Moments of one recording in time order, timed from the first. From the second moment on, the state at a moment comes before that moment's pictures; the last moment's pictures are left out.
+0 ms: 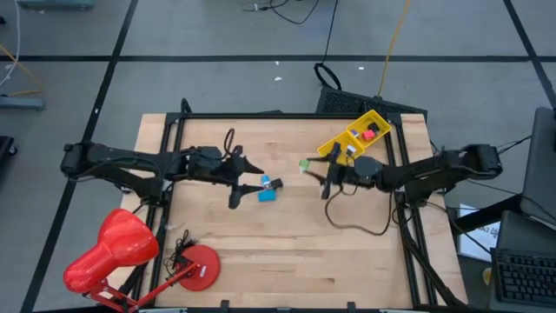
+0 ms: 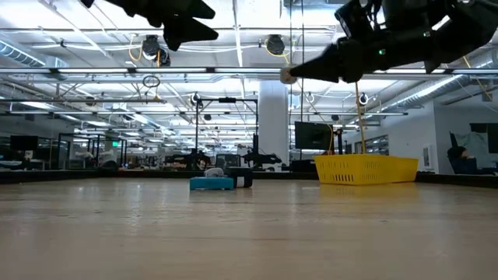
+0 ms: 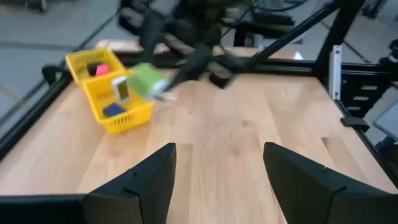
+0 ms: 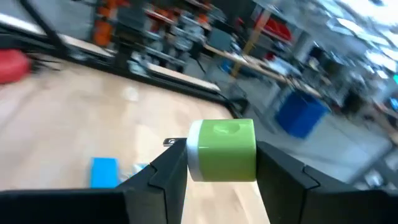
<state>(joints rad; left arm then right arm) -0.01 1.16 0.84 -0.02 0.03 -0.05 -0.04 1.27 0.44 0.76 0.24 -0.38</state>
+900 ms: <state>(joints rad) 0.08 1.01 0.27 0.66 0.02 -0.22 -0.78 0.98 0.20 0.40 0.41 -0.04</state>
